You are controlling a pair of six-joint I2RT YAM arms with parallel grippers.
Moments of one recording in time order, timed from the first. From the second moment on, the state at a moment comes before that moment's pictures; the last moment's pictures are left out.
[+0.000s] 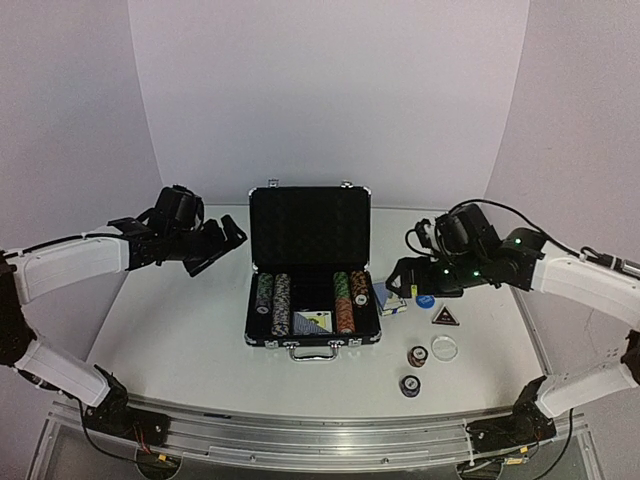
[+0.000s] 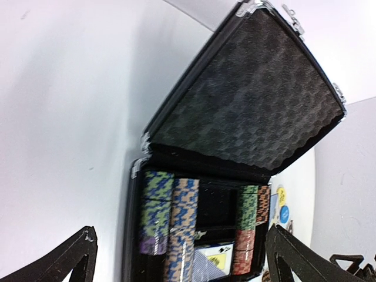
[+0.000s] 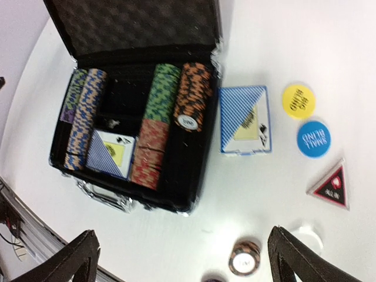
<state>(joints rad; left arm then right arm) -0.57 1.35 0.98 -0.30 -0.04 -0.89 0.75 1.25 1.02 -0.63 0.04 0.56</state>
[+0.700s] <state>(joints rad) -0.61 1.35 0.93 -0.38 -0.06 -0.89 0.75 1.29 0.82 -0.75 0.03 0.61</state>
